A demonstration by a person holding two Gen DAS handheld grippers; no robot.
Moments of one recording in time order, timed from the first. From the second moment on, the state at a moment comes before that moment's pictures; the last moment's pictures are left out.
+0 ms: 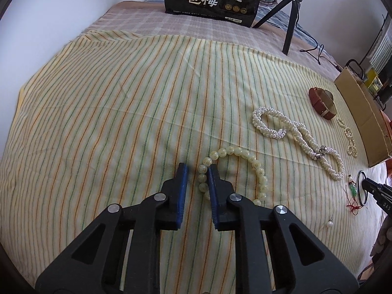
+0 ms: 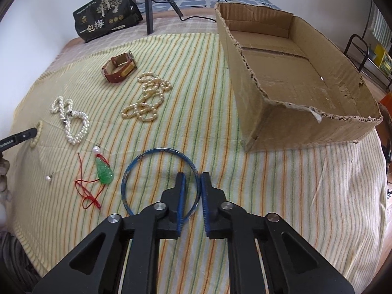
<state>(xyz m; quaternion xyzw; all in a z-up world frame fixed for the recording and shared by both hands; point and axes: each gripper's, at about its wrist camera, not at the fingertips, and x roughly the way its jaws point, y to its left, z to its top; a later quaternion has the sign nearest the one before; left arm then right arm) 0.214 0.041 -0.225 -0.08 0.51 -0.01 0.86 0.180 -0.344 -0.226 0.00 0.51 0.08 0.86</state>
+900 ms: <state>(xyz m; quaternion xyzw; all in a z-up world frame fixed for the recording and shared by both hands) 0.181 0.034 -0.179 -0.08 0.46 -0.02 0.89 0.142 -0.334 -0.178 -0.01 0.45 0.09 0.89</state>
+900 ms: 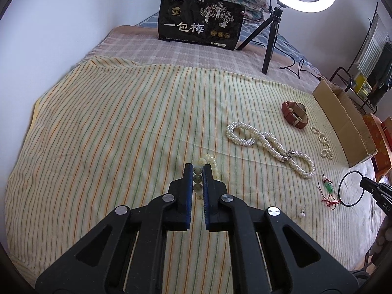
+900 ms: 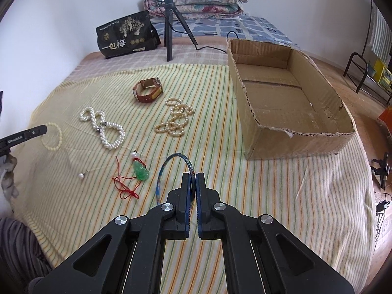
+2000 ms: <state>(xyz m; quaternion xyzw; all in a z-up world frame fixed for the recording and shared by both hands) 0.194 -0.071 -0.092 -0.05 0.39 -0.15 0.91 0.122 -0.368 -0.117 -0.01 0.38 0.09 0.92</state>
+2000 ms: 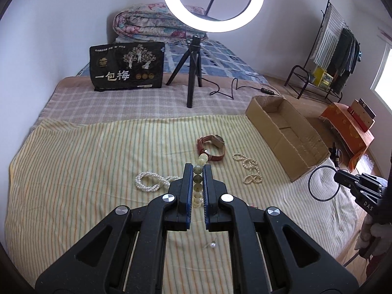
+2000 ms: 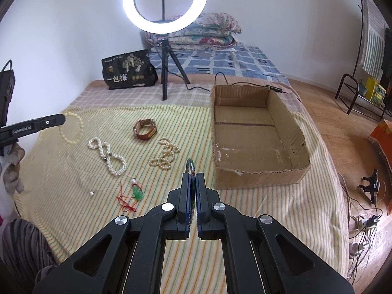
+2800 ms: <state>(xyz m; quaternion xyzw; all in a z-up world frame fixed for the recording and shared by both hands) 0.259 -0.242 -0.058 -0.05 0.37 -0.27 0.89 0.178 -0.453 -0.098 -0.02 0.34 0.04 0.94</state>
